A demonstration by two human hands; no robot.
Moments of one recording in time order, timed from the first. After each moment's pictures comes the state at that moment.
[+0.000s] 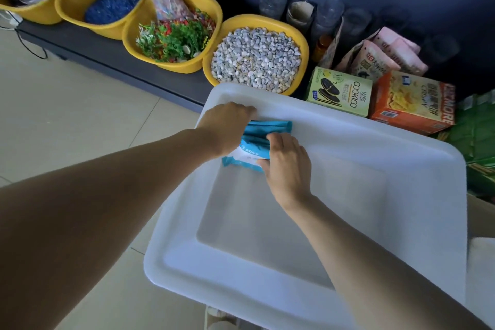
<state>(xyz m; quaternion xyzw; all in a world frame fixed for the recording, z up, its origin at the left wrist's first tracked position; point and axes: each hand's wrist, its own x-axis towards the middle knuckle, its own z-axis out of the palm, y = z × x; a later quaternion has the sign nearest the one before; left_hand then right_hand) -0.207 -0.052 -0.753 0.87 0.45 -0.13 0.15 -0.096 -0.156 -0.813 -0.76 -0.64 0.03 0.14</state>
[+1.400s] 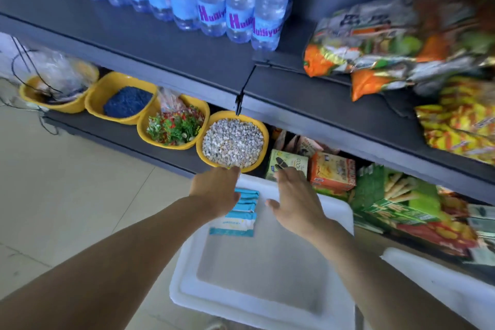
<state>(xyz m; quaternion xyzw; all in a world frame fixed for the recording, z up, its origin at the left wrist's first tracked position) -0.207 -0.089 -0.538 0.85 0.48 -0.14 0.16 -0.056 -0.167 -0.537 -0.76 -0.63 0.17 0.00</state>
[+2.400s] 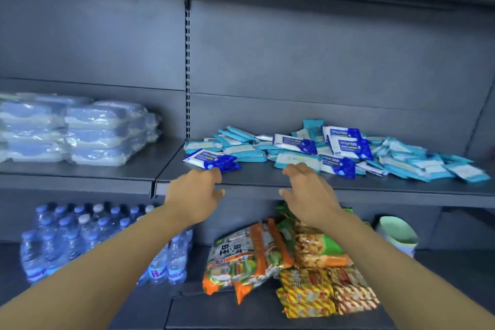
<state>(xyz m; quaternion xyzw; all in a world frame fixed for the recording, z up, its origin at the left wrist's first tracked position) -0.112 -0.079 -0.015 0.91 0.35 0.23 0.02 0.049 -0.229 0.003 -0.84 -0.50 -0.15 0.15</state>
